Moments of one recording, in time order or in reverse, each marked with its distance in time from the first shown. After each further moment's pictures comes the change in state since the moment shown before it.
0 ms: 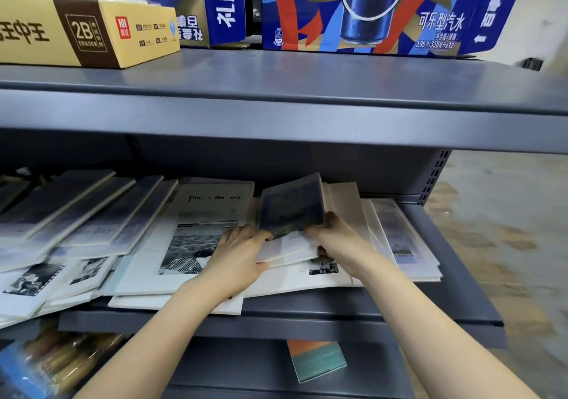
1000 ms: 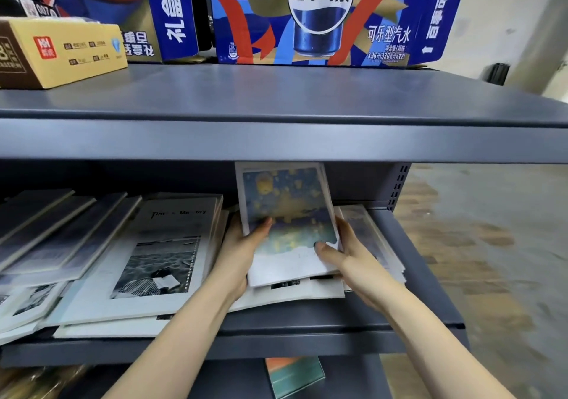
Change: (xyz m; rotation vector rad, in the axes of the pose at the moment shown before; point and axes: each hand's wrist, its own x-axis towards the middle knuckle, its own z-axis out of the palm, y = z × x) left_hand 0.034 0.080 -0.005 -1.522 0.284 -0.285; right_hand -0.036 0.037 -0.074 0.089 -0.056 -0.240
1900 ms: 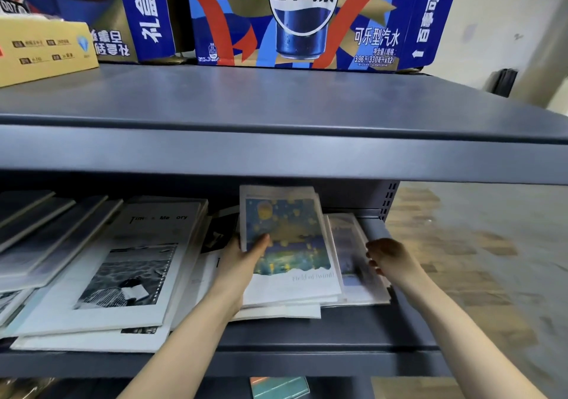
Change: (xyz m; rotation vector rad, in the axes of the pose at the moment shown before) left_hand 0.006 -0.027 0.033 0.190 0.118 -0.023; right_hand 0.034 0.052 -0.113 -0.382 0.318 0.251
